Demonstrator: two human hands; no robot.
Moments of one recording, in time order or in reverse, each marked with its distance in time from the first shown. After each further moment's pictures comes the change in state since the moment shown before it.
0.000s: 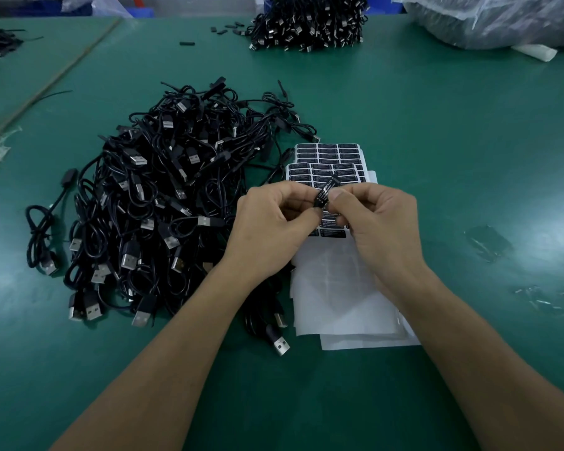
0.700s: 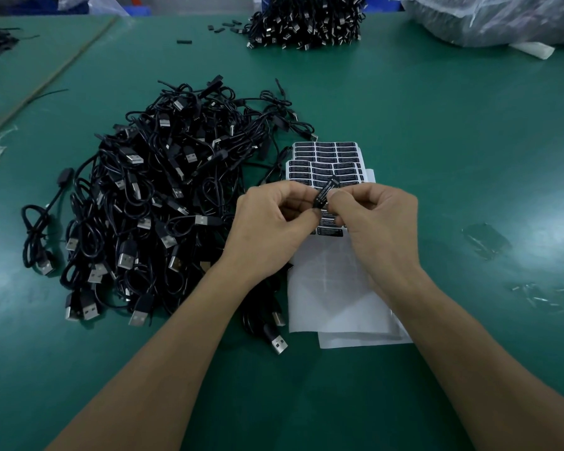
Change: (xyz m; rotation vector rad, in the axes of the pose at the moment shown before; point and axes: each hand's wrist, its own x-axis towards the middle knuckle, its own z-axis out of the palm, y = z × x) left_hand -0.001 0.001 0.001 0.000 -0.023 0.032; right_hand -0.001 0.002 0.002 -0.070 0.100 0.021
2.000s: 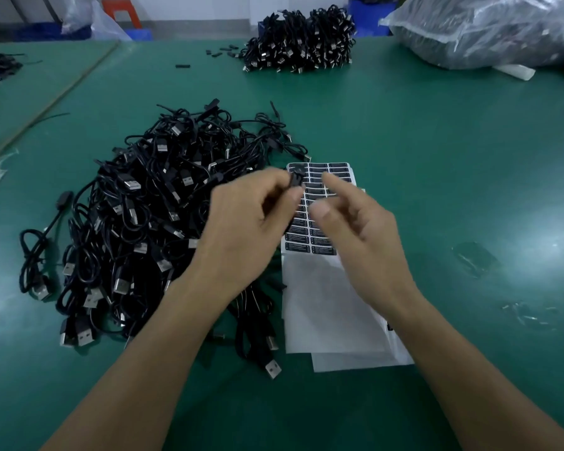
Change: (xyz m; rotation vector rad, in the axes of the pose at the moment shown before) left_hand 0.010 0.022 -0.023 0.355 0.105 0.343; right_hand -0.006 -0.009 -0.009 0.046 -0.290 -0.177
